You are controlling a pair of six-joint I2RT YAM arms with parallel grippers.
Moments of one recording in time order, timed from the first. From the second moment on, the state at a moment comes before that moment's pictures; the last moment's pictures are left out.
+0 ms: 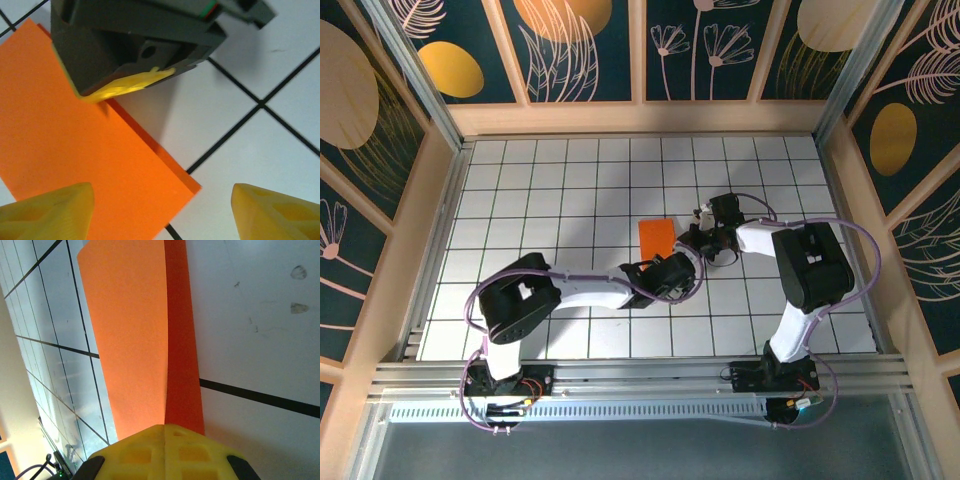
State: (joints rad) left arm -1.13 1.90 1.12 -0.13 -0.36 -0.28; right arm 0.33 1.79 0.87 -0.11 -0.68 0.63
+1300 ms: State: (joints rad) left arm -0.97 1.79 1.00 -0.03 -0.12 -0.40; right arm 0.21 1.51 0.87 -0.13 -0.58 0.52
